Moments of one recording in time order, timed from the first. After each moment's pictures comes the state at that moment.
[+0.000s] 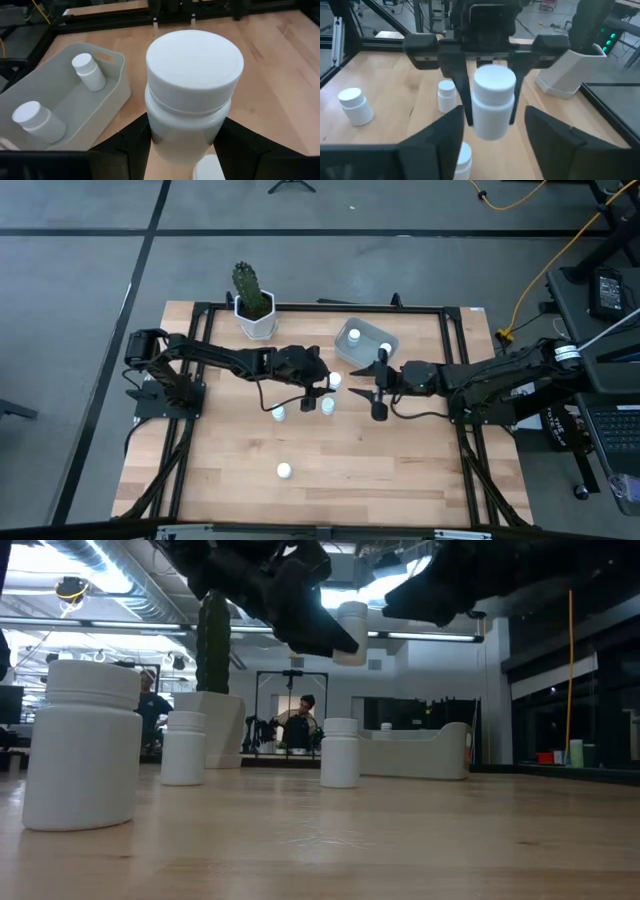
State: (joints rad) left arm 0.07 1.61 0.98 0.12 0.03 0.11; right arm 0.10 1.21 0.61 0.33 0.23 -0.03
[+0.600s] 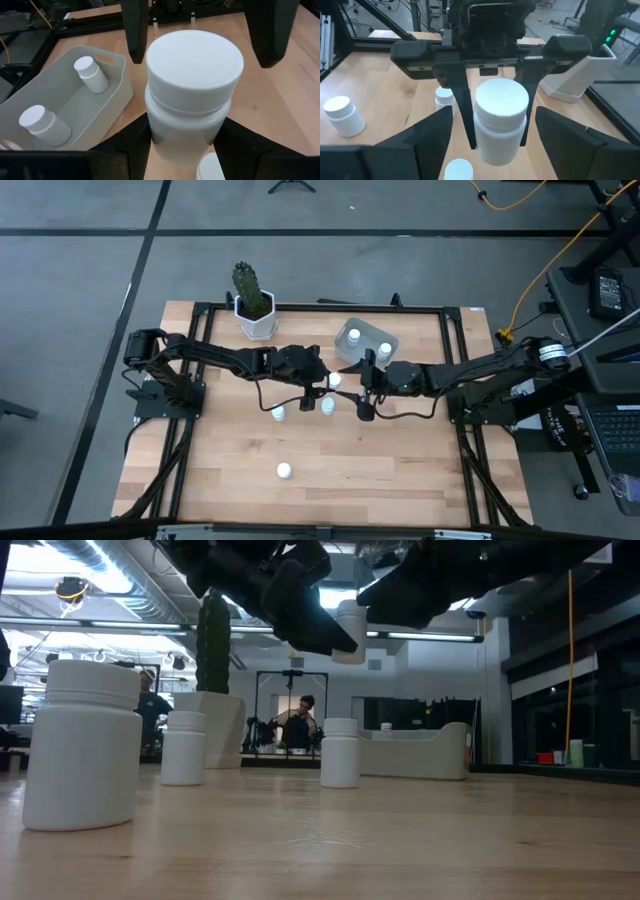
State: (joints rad) left arm 0.07 1.61 0.99 0.11 0.03 0.15; right arm 0.09 1.35 0.70 0.37 0.23 -0.03
